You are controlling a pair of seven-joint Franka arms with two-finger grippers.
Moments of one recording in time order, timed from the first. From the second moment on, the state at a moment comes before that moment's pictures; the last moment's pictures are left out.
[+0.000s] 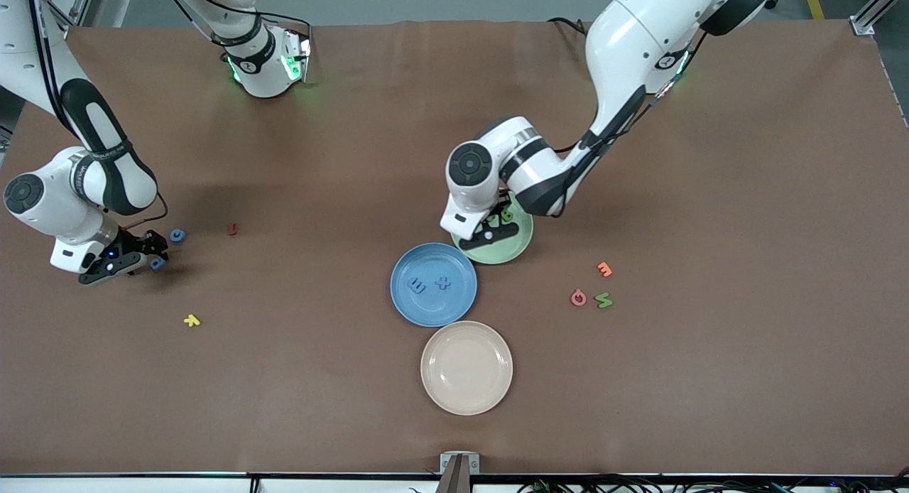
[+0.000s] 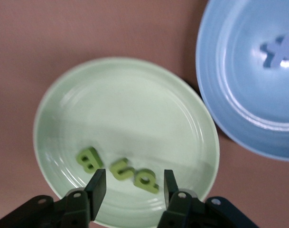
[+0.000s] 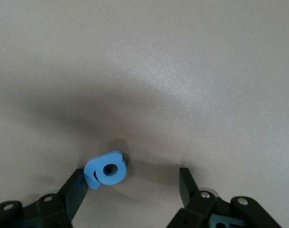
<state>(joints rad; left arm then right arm) -0.39 0.72 -0.47 -1.57 0.29 2.07 -1.18 -0.40 0.52 0.00 -2.14 -0.04 2.73 -0.86</state>
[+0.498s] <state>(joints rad) -0.13 0.60 -0.47 -1.66 0.29 2.06 -0.86 -0.40 0.51 0.00 -2.14 -0.04 2.73 -0.87</state>
